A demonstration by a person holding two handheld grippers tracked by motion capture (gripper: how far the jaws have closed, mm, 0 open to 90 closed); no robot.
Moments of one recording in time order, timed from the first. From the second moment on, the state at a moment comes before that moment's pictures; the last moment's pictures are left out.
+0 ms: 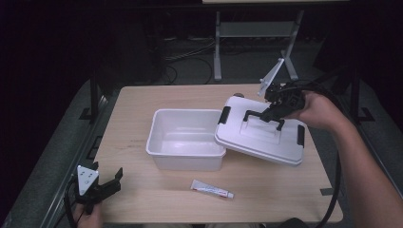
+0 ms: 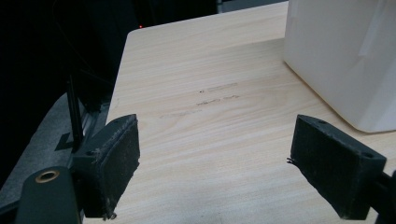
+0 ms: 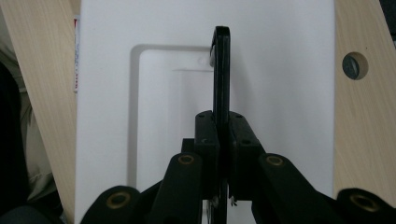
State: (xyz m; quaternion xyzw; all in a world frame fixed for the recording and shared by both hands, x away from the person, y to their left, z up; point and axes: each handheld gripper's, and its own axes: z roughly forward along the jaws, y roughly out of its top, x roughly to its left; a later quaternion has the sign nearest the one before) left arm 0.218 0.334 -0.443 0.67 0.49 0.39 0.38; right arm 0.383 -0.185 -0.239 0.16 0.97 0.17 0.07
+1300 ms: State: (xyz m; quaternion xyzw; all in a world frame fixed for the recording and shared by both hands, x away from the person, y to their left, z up) left arm 0.217 0.333 -0.443 0.67 0.49 0.40 0.38; right arm 0.374 -0.243 -0.292 0.21 0.96 0.17 0.05
